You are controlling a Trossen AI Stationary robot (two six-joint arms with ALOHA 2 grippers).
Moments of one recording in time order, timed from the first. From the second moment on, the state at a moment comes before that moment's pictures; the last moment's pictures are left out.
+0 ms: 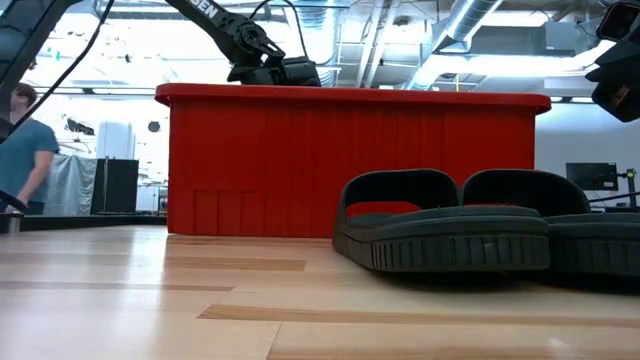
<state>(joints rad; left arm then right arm) 0.47 1.88 1.42 -0.70 0.02 0.64 -0.86 0.01 0.54 -1.09 -0.86 0.10</state>
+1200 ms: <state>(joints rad) 0.47 1.88 1.42 -0.64 0.05 0.66 -0.86 0.01 0.54 -1.09 -0.86 0.10</state>
